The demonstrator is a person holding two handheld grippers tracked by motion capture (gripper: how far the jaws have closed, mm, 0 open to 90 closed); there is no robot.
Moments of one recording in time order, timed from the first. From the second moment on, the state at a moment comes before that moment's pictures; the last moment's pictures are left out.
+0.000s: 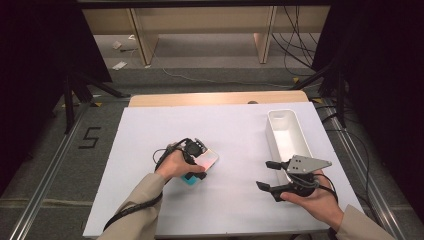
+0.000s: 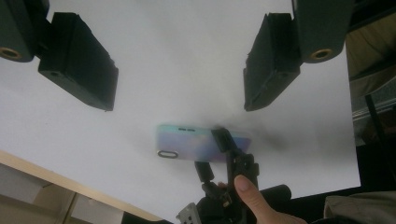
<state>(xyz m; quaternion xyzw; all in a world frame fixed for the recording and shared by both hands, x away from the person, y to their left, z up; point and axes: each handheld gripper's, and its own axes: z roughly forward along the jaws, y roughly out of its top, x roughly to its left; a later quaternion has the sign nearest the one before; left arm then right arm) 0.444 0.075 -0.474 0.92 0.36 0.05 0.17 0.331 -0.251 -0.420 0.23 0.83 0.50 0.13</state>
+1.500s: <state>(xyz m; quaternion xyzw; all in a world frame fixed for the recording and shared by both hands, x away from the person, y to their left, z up) 0.443 0.071 -0.471 0.91 0.37 0.05 0.15 0.330 -0.250 -0.419 0.23 0.82 0.50 0.13</state>
